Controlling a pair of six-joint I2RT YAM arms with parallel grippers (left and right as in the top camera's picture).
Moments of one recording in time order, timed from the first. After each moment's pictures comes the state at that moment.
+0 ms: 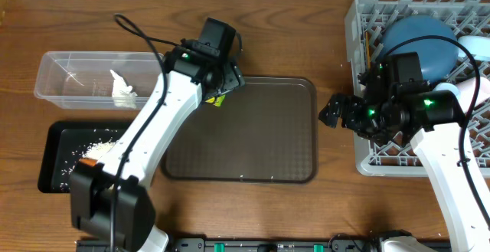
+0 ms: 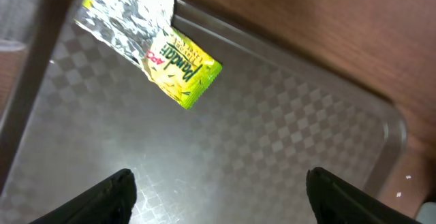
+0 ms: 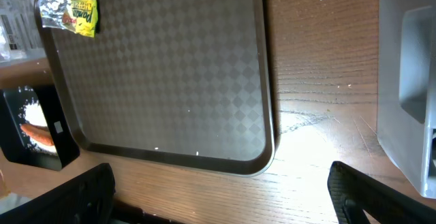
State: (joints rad) left arm -0.39 1.72 1.47 -0.97 -0.05 -0.80; right arm 0.15 1.34 1.19 -1.10 -0.37 0.44
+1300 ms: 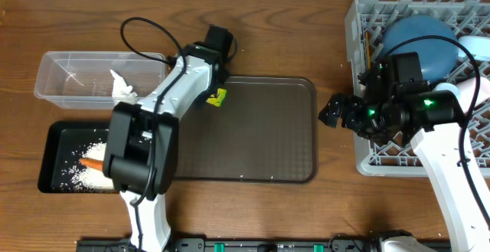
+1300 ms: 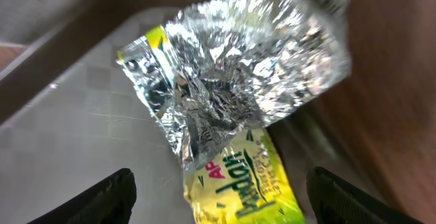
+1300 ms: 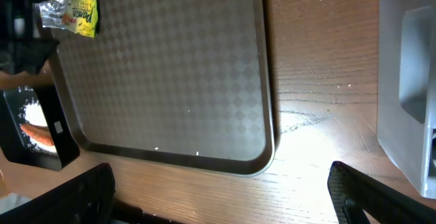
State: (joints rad) left arm -0.32 2.05 1.47 -0.82 -0.26 -1.19; right arm 0.15 1.34 1.19 -1.10 -0.37 0.44
